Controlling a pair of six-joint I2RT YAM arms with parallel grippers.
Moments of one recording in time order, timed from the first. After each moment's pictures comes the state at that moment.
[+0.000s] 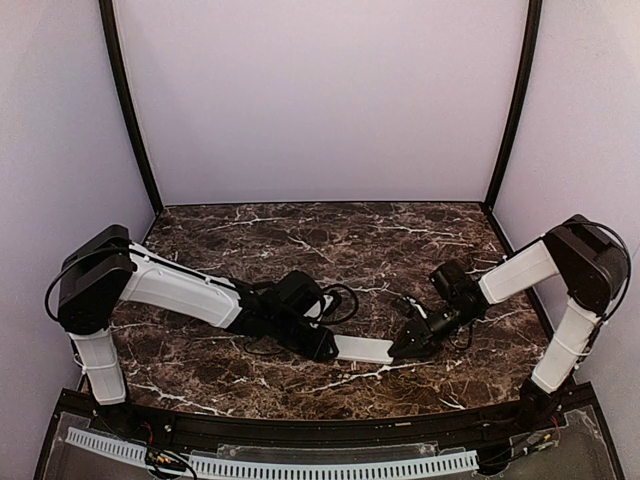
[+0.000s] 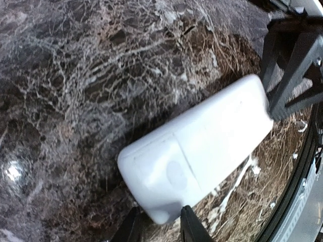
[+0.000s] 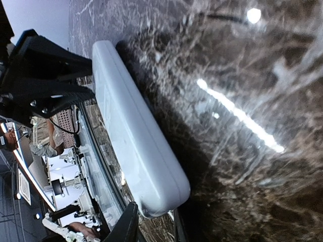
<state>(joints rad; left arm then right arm) -1.05 1.88 1.07 -0.13 0.17 -0.54 0.50 1.73 0.64 -0.20 -0.98 0.31</state>
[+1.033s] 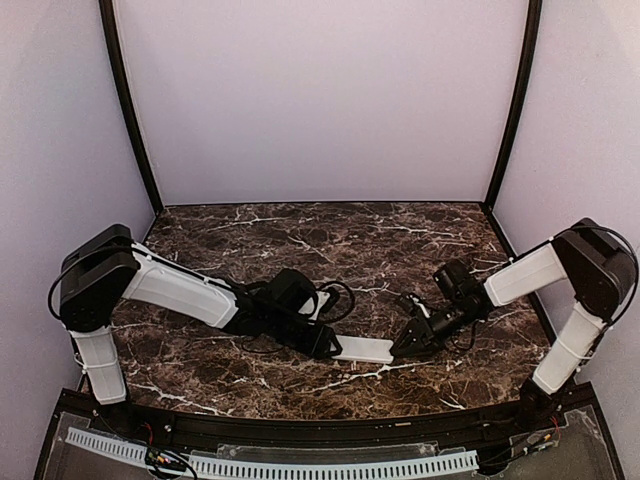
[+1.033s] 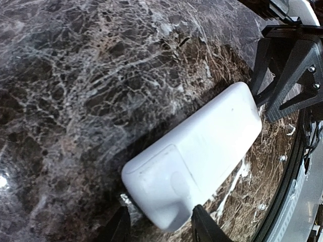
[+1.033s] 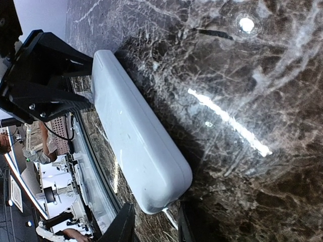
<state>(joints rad) -1.01 1.87 1.00 0.00 0.26 -0.53 0.49 1.66 0.61 -0.16 -0.94 0.32</state>
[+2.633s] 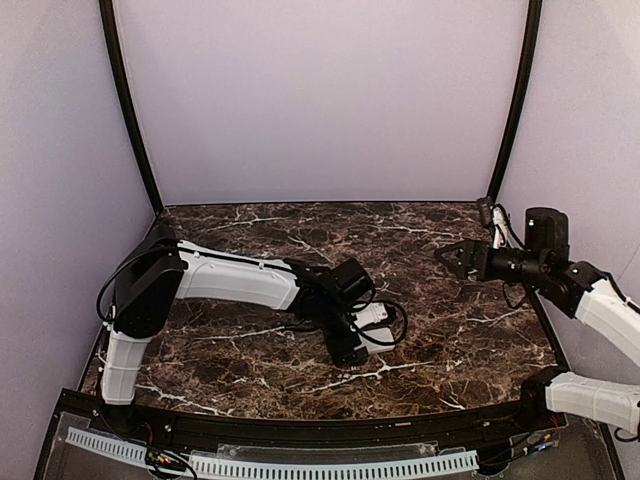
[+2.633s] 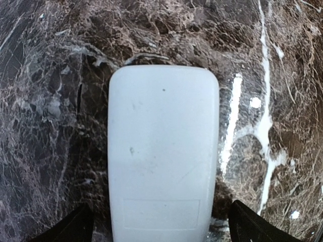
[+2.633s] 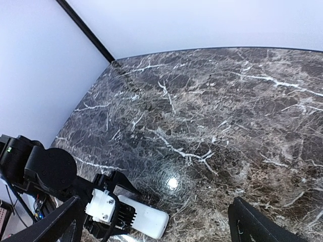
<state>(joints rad) -1.09 2.17 1.58 -0.55 0.11 0.23 0.31 0.85 0.65 -0.24 -0.48 0.33</state>
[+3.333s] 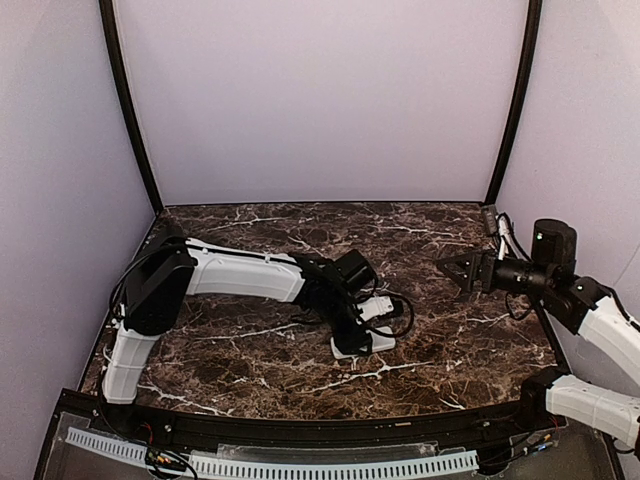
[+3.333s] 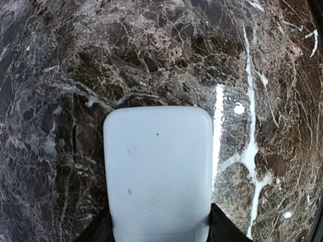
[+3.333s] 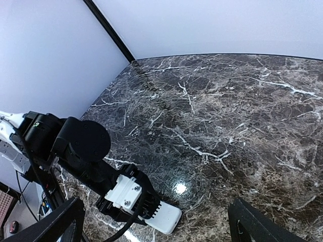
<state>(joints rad) -1.06 2.23 1.68 -0.57 0.24 0.28 0.31 0.72 0.57 -0.21 -0.55 0.33</state>
